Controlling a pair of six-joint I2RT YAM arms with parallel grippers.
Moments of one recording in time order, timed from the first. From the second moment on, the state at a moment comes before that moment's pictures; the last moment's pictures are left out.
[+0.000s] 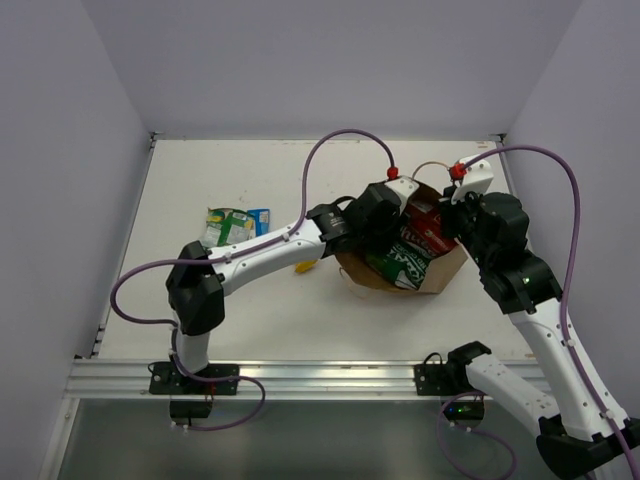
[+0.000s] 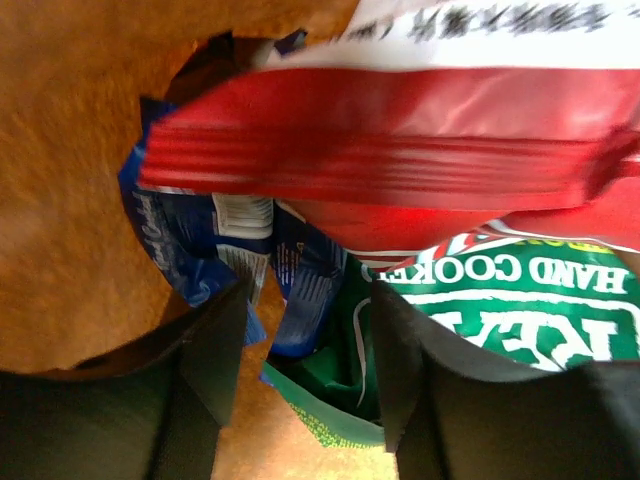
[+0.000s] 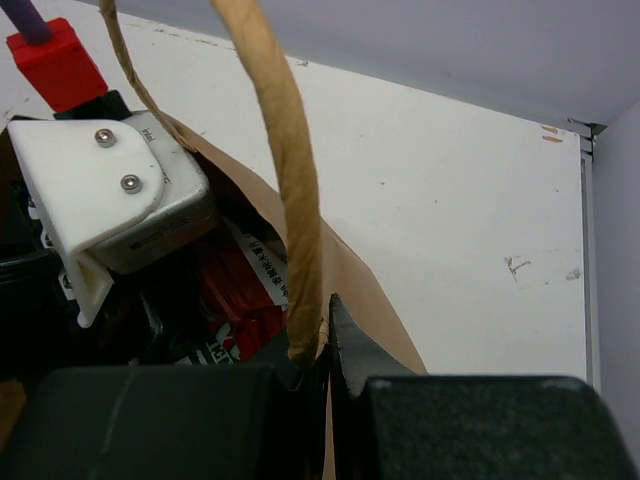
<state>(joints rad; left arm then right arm) -1.03 1.89 1.72 -0.51 -0.22 -0.24 0.38 0.83 1.08 -0.53 0.16 -0.05</state>
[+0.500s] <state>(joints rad) -1.02 1.91 1.71 -0.49 -0.20 -0.22 0.38 0.83 1.07 -0.53 0.17 -0.05</state>
